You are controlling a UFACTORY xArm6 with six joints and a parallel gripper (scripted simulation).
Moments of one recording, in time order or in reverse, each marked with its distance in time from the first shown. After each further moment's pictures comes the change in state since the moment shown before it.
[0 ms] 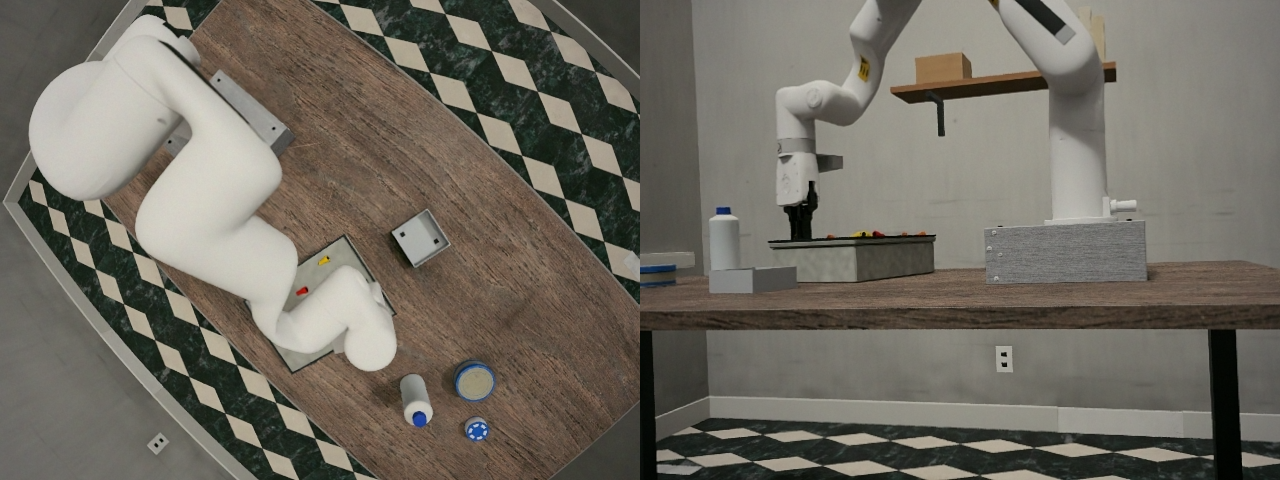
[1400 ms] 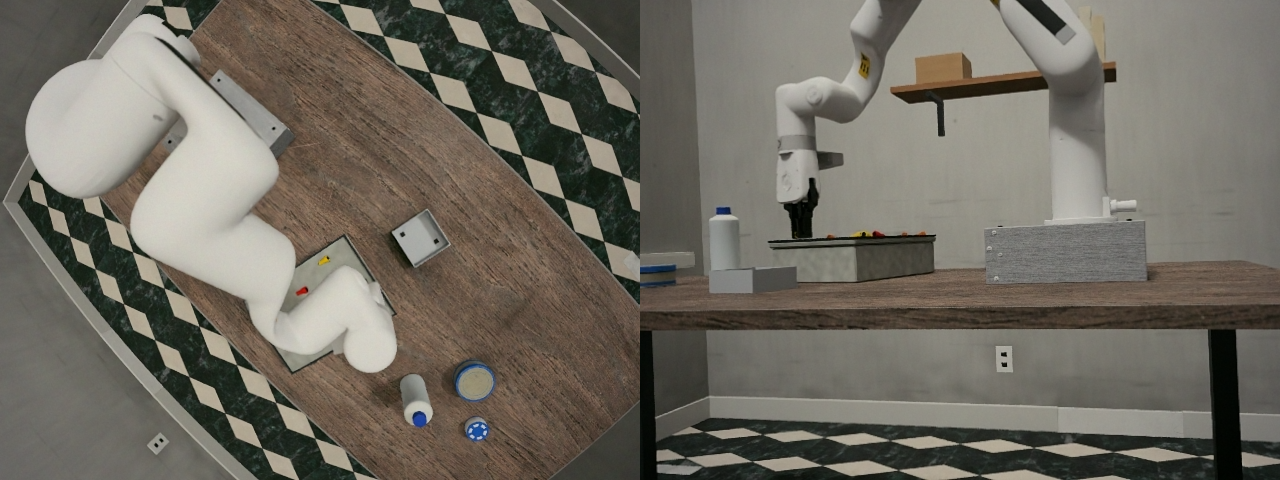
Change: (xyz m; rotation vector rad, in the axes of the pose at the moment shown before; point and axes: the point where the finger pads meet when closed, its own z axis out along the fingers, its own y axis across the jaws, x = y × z) arm 0.001 0.002 -0.007 -0.005 0.002 0.000
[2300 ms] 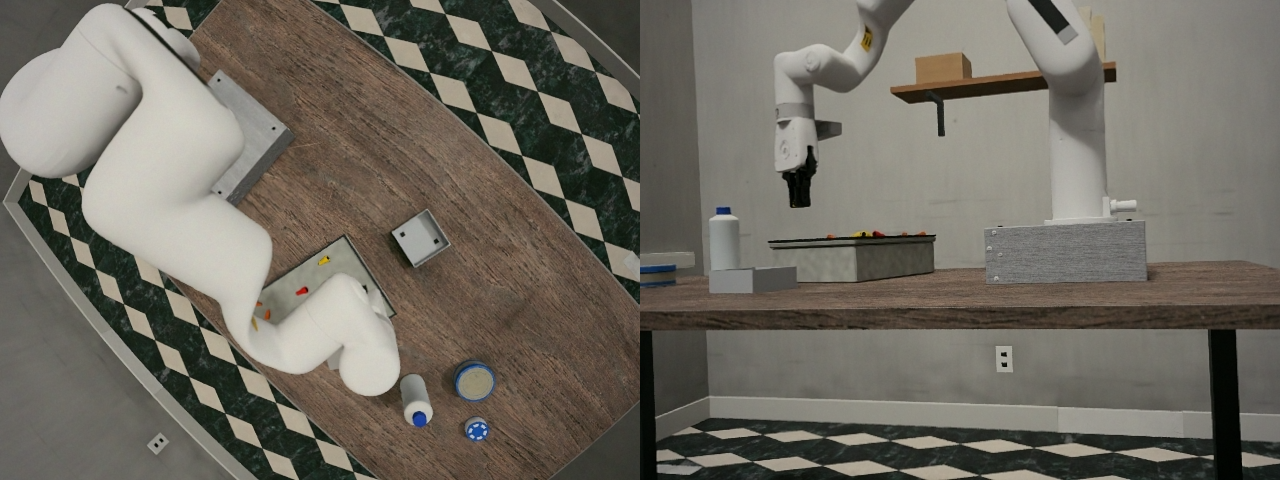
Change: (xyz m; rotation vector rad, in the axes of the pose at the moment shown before) arm 0.000 -0.001 -0.062 0.003 -0.002 0.000
